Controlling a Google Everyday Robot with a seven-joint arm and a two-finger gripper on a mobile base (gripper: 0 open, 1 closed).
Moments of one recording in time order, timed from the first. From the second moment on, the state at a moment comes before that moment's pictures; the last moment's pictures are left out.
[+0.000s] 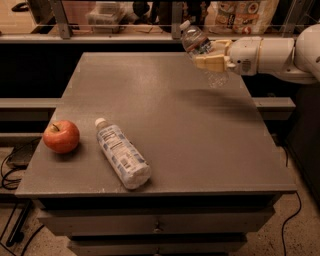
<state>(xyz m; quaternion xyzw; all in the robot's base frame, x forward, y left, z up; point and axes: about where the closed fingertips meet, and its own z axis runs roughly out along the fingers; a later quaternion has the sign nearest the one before) 0.695 -0.116 0.950 -0.45 0.62 0.30 0.56</state>
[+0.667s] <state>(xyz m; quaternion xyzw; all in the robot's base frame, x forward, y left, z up) 0.688 -0.132 0.944 -0.40 0.59 0.33 0.62</state>
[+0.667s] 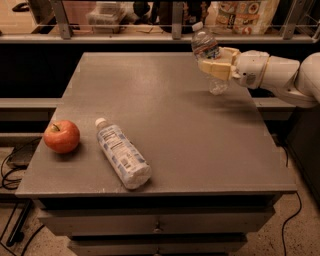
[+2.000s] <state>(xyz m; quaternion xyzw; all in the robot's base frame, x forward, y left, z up) 0.676 -0.164 0.927 -0.34 0.54 0.34 0.69</state>
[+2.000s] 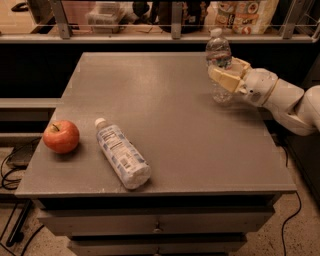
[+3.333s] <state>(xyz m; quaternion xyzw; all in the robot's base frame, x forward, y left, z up) 0.671 -0.171 0.916 -0.33 0.54 0.33 0.71</state>
